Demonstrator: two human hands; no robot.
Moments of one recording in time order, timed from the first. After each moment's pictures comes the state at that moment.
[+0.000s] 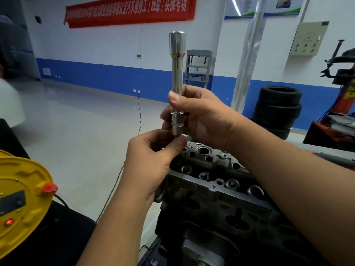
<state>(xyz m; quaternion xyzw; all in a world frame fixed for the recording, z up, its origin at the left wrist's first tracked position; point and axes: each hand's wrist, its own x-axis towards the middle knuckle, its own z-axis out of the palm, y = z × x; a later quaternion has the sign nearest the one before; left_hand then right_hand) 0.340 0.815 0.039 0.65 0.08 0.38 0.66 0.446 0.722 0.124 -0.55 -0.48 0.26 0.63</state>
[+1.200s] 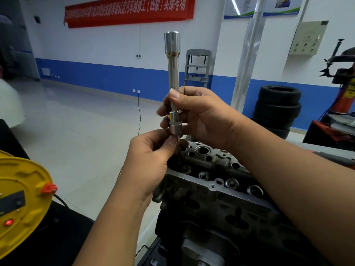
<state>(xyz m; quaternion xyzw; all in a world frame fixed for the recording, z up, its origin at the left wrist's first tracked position) 0.340 0.817 0.038 0.66 0.06 0.35 0.66 0.449 0.721 0.126 -0.56 -0.49 0.26 0.62</state>
